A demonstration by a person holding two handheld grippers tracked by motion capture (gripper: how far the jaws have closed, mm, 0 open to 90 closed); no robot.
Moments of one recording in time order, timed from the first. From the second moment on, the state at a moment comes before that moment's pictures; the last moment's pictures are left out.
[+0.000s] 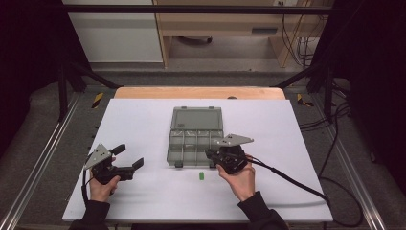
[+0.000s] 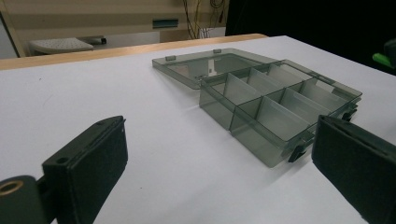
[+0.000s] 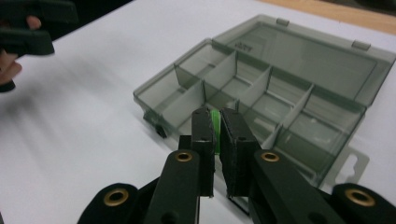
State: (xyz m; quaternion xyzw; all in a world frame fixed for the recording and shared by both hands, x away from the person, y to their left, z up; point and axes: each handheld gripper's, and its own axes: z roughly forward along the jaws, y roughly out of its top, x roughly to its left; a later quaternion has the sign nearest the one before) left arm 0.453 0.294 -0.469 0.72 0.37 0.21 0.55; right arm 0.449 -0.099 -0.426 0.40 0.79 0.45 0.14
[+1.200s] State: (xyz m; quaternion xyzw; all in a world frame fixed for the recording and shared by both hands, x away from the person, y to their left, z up) left arm 0.452 0.294 -0.469 0.72 0.37 0.21 0.55; right arm 0.538 -0.037 -0.423 0.40 0.80 0.43 0.17
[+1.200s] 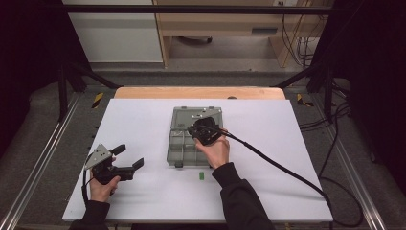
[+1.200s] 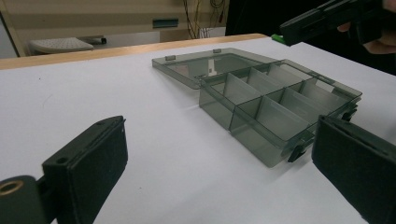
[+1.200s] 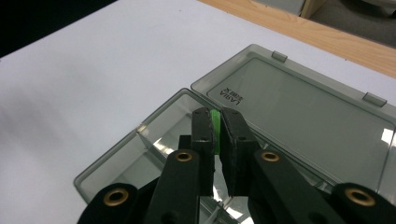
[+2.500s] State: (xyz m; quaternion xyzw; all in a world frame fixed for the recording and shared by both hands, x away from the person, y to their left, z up) left arm 0.452 0.295 -0.469 0.72 0.37 0.21 0.55; right arm 0.552 -0.034 -0.445 0.40 0.80 0.42 0.18
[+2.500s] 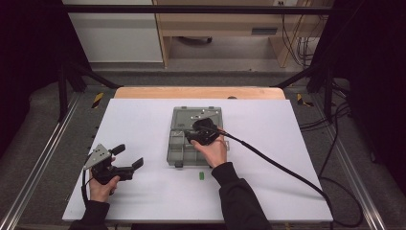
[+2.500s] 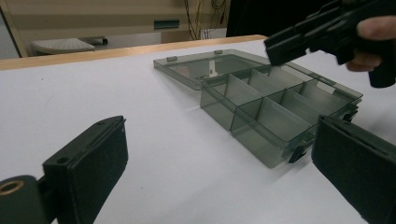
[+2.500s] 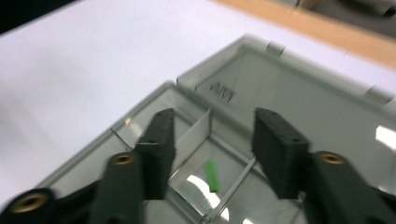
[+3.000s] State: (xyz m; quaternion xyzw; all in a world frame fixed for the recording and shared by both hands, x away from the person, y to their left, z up) left arm 0.452 0.294 -0.469 0.72 0.37 0.21 0.55; right arm 0.504 -0.072 -0.405 0.39 0.77 0.46 0.23
